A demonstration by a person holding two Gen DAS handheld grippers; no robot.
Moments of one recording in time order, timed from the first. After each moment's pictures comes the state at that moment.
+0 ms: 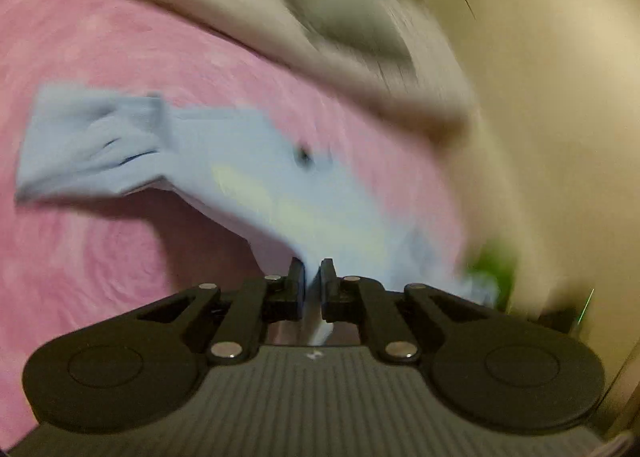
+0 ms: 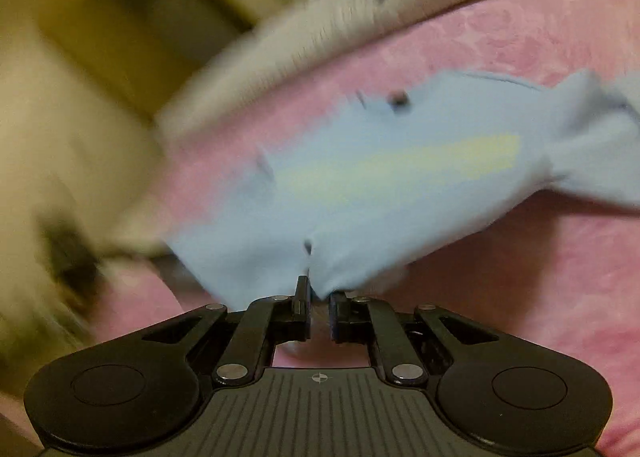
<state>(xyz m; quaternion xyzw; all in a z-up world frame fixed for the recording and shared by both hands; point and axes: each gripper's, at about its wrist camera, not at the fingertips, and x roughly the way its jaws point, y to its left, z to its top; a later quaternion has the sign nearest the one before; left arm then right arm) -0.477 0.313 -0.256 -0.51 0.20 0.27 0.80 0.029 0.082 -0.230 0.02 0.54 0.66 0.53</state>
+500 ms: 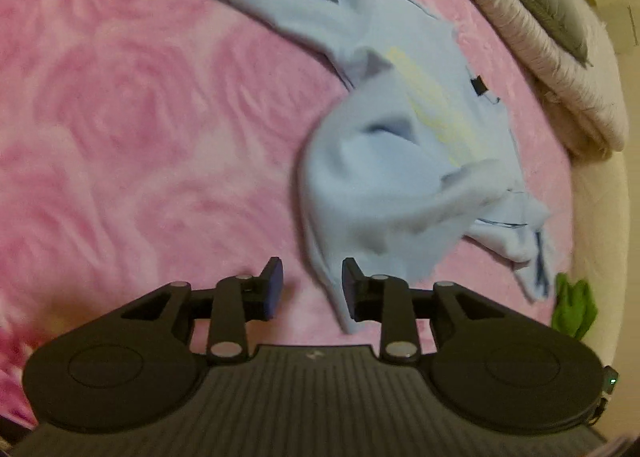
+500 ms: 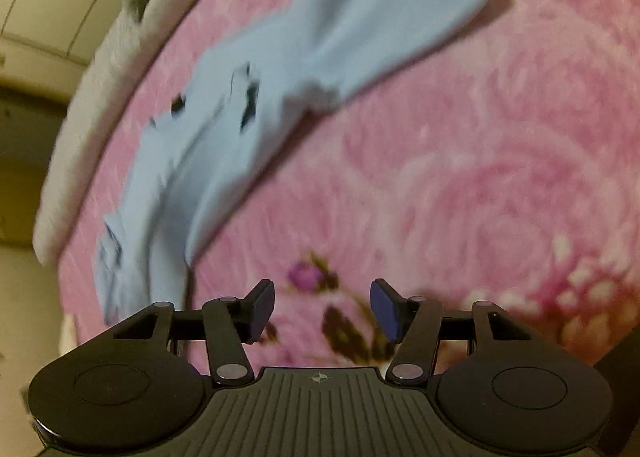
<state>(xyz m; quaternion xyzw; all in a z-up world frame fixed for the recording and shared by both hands) -0.458 0.267 -0.371 -0.60 0.31 0.38 0.64 0.049 0.049 -0.320 -0.01 0.66 0.41 0.63</state>
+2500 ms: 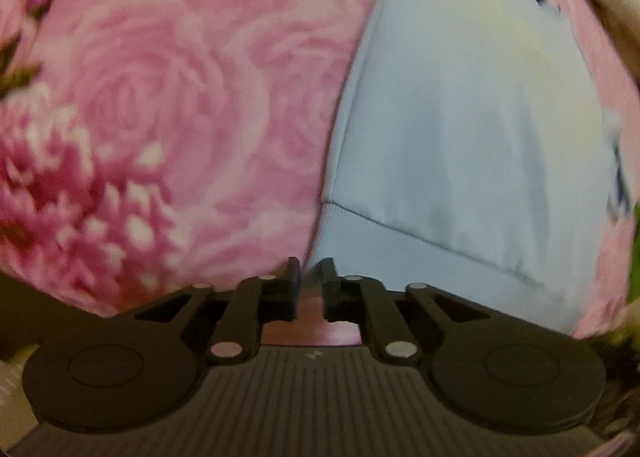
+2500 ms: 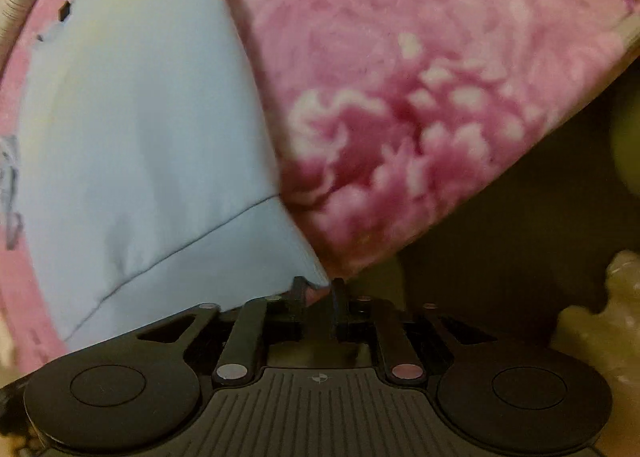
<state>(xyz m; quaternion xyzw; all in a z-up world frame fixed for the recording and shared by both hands) -0.457 0.195 -0.368 -0.53 0.46 0.41 0.58 0.004 -0.021 -0.334 -0.16 0.74 0.28 0.60</state>
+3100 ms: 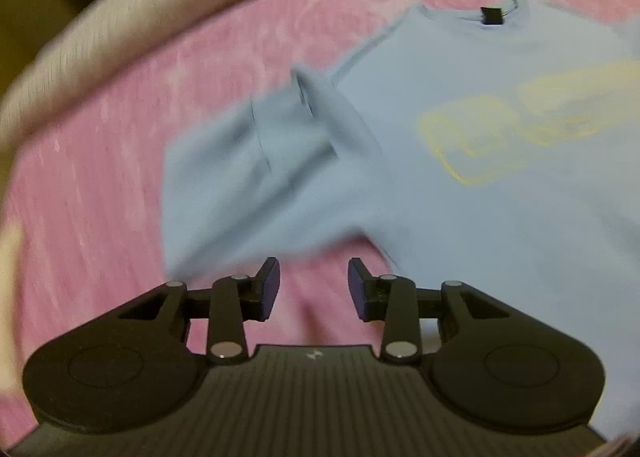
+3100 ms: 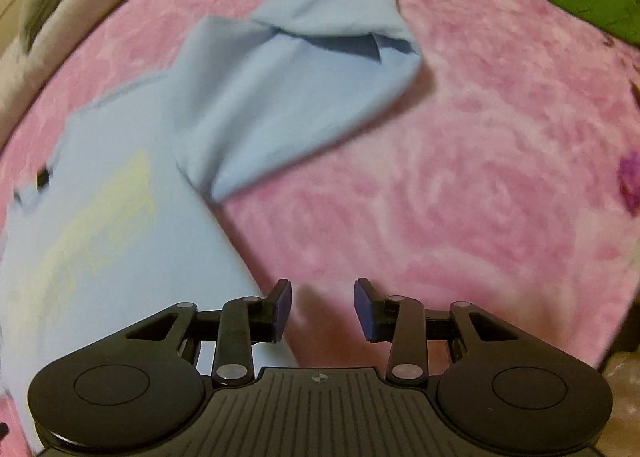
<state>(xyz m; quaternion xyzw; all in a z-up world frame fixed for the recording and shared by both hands) -0.353 0.340 -0.355 -0.09 0.53 0.43 0.73 0.071 0.089 -0.317 -0.07 0.60 0.26 0.75</state>
